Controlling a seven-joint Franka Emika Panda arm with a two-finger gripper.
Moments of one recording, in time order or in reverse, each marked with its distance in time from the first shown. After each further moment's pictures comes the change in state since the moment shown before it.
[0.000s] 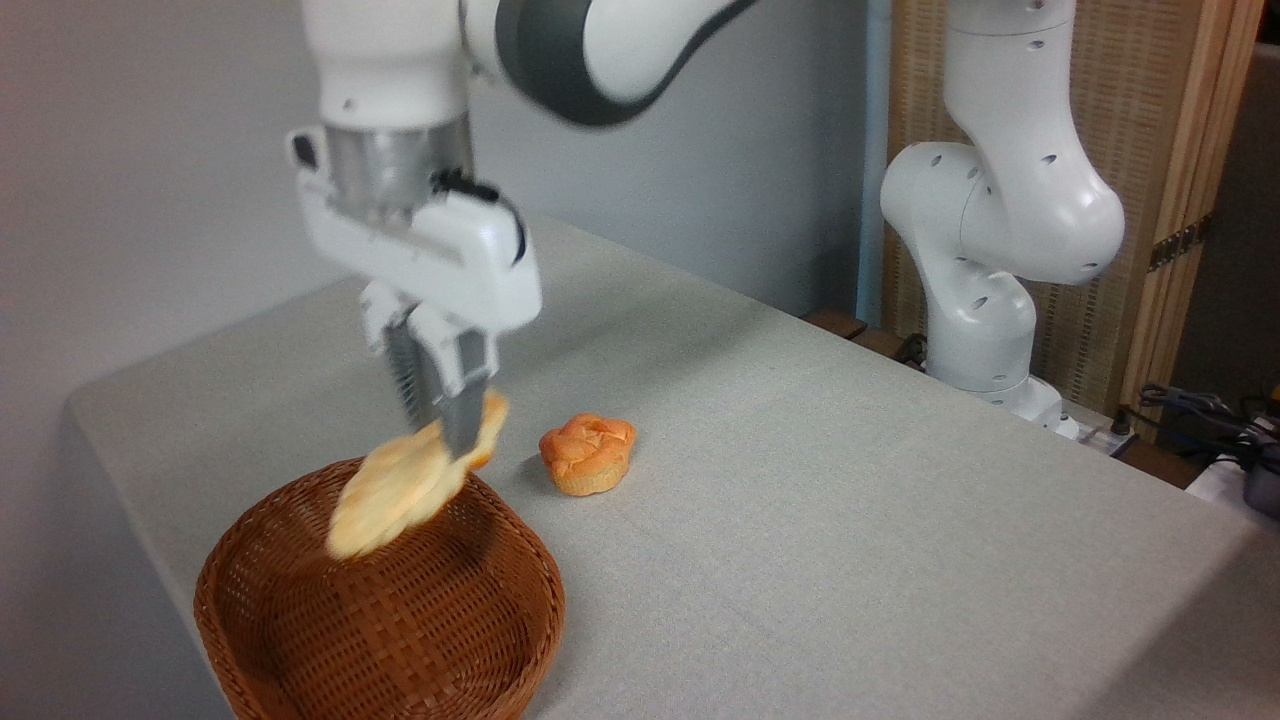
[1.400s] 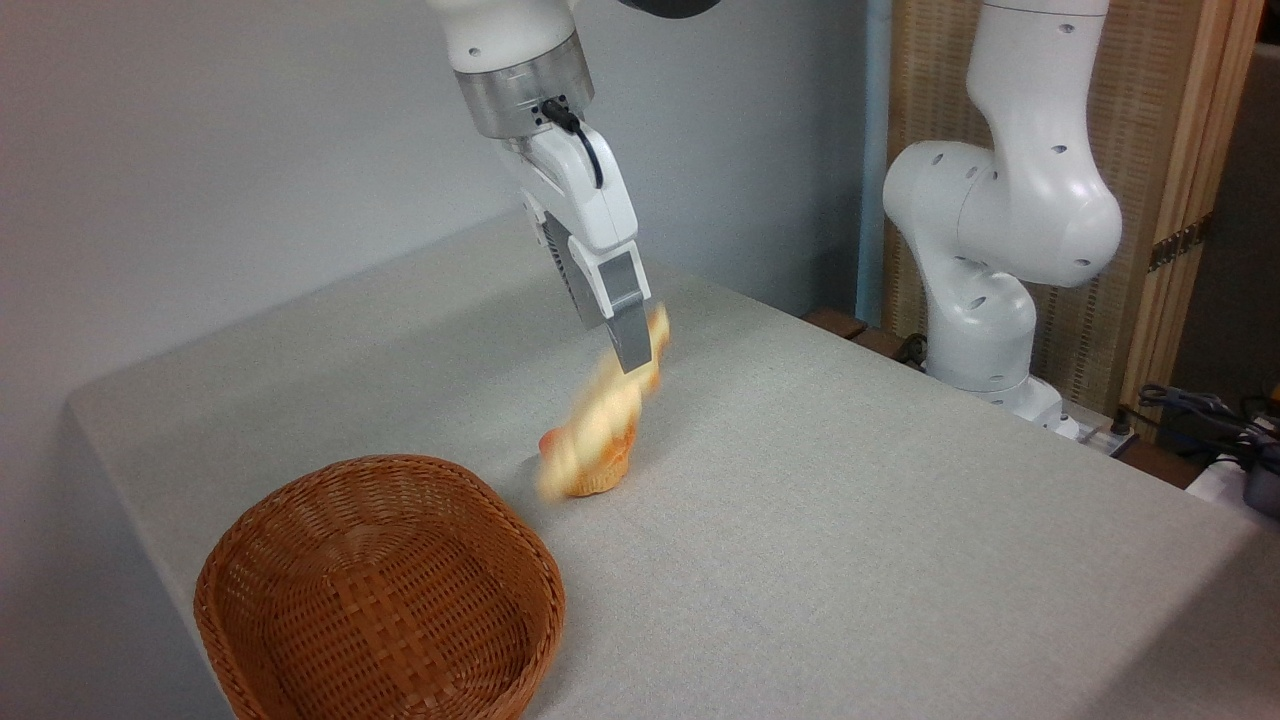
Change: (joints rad) arm -0.063 -0.233 0.005 -0.204 0.024 -0.287 0.343
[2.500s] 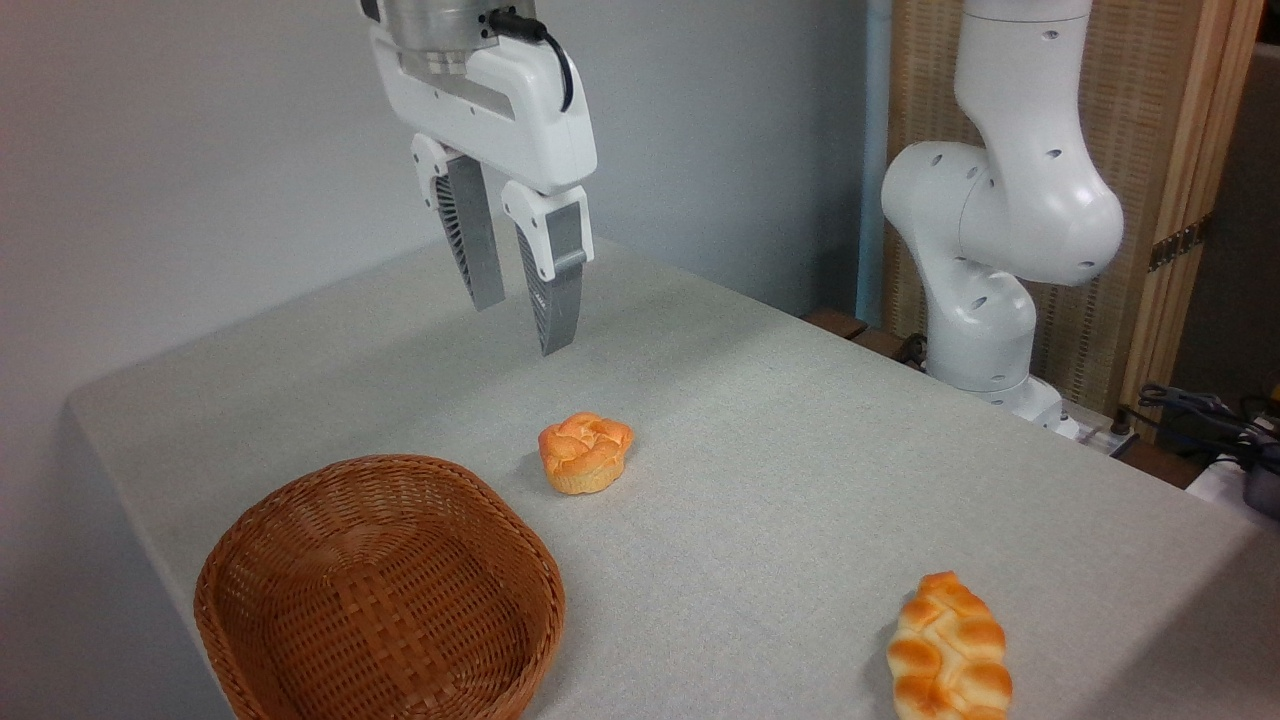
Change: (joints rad) arm 0.046 0.141 0.038 0.301 -0.043 0.004 -0.176
